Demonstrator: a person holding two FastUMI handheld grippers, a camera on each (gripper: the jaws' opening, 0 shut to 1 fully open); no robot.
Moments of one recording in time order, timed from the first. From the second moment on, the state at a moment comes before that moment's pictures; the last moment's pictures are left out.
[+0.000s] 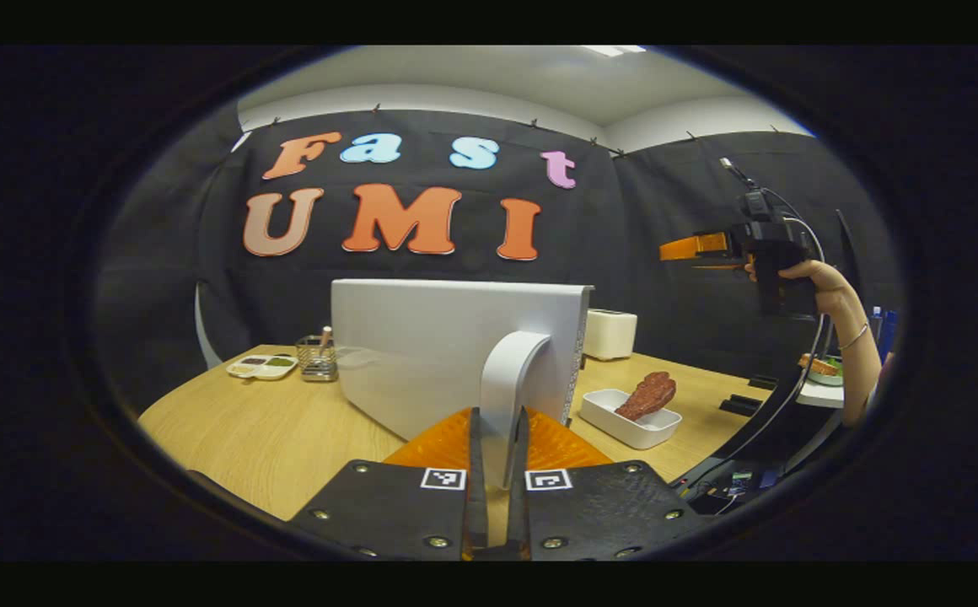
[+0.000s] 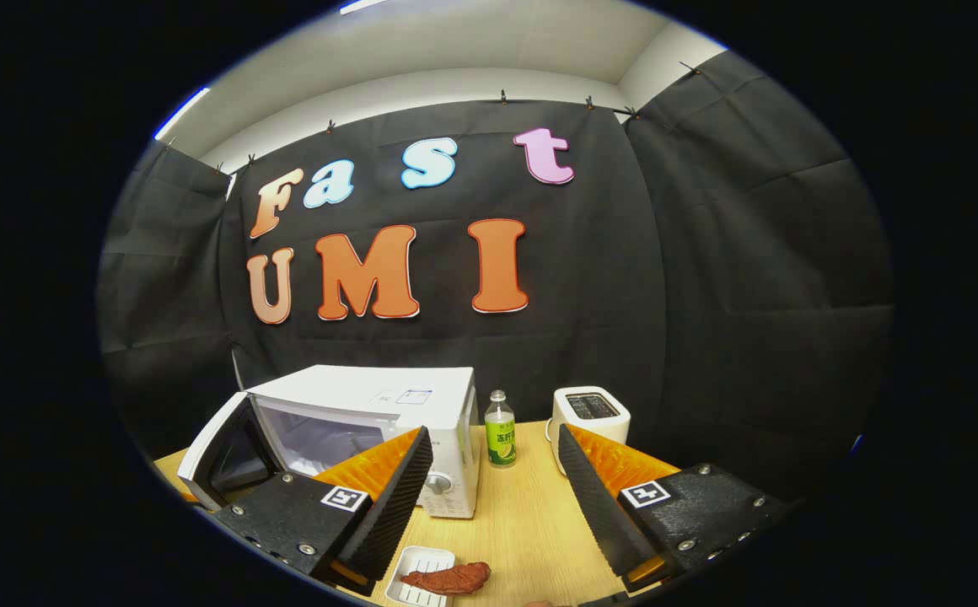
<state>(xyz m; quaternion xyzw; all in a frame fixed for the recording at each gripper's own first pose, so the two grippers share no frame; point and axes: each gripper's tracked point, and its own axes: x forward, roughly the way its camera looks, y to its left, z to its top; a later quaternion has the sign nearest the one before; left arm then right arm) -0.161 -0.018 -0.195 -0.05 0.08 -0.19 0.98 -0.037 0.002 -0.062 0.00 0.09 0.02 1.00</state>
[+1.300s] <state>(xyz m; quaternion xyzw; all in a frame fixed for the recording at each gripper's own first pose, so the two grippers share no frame) -0.230 0.254 -0.202 -0.05 0.07 0.11 0.99 -0.072 0.024 -0.181 0.13 0.18 -0.01 0.98</state>
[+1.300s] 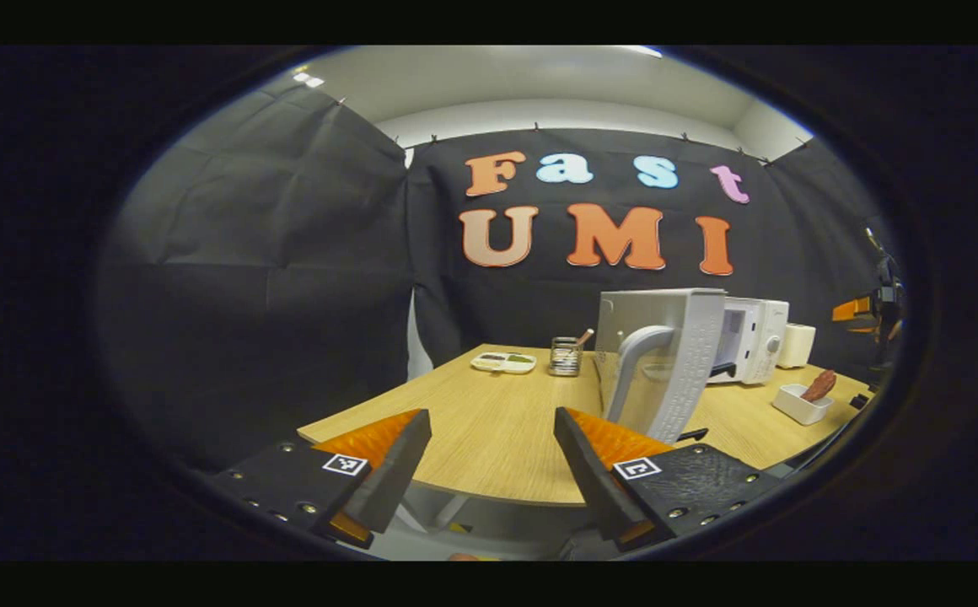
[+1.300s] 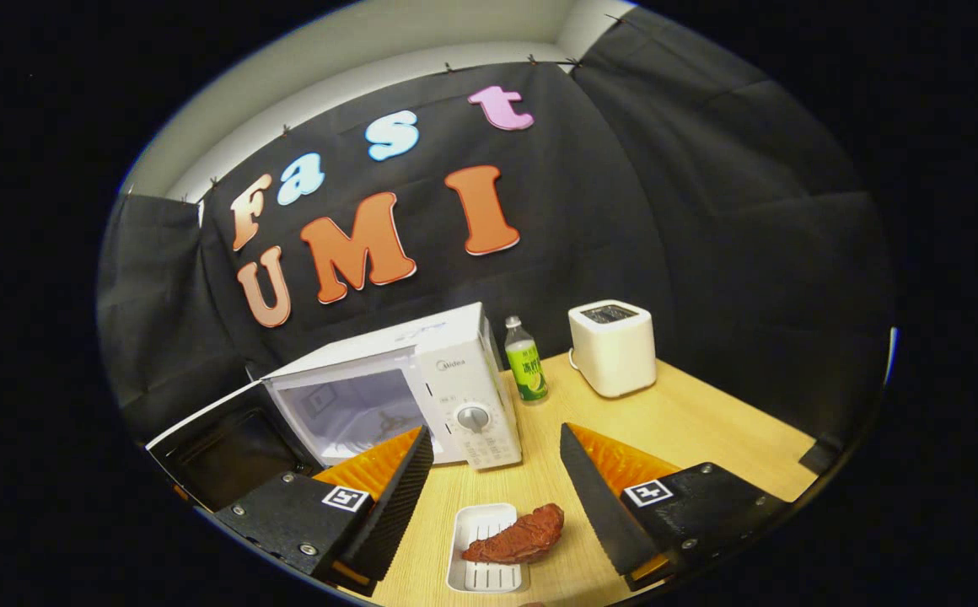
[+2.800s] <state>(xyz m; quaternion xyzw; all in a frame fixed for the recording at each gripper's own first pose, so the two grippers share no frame) -0.180 0.284 -0.222 -0.07 0.08 0.13 0.99 -0.077 0.022 -0.302 0.42 0.31 -0.03 0.85</state>
